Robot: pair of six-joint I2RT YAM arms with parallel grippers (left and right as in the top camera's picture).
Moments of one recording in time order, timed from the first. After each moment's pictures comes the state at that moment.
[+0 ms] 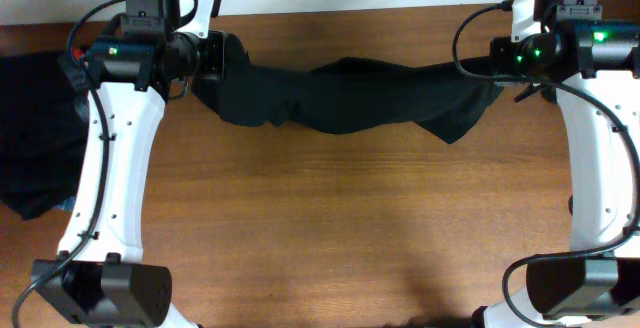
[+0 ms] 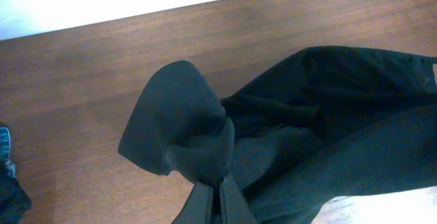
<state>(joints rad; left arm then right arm) -0.11 1.79 1.92 -0.98 0.16 0.07 -0.07 1.73 1.95 -1.24 0.06 -0.08</state>
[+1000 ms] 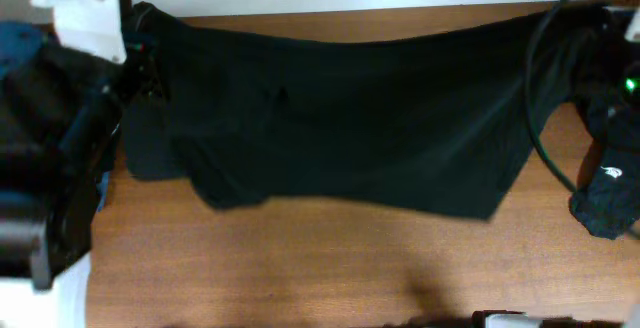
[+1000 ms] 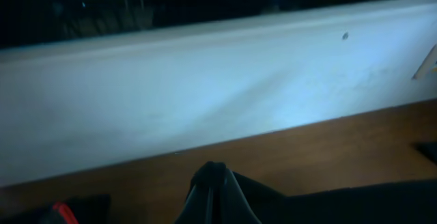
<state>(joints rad) -0.11 1.32 1.94 -0.88 0.10 0.05 -0.07 1.49 2.37 -1.34 0.04 -0.08</state>
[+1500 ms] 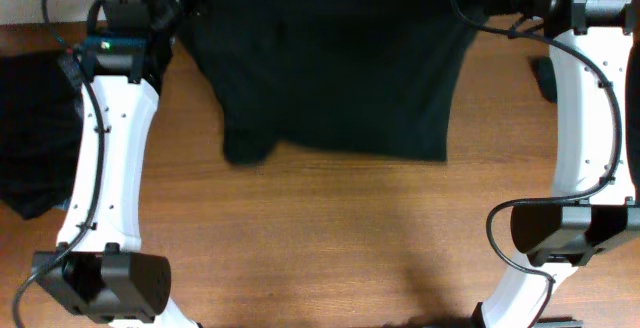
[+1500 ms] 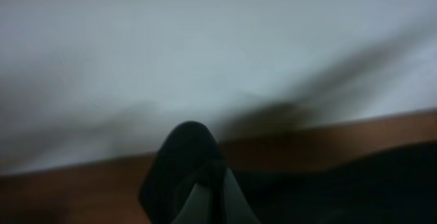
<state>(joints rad) -0.07 1.83 1.98 -0.55 0.08 0.04 -0.07 2.00 2.36 -1.05 -0.07 -0.08</state>
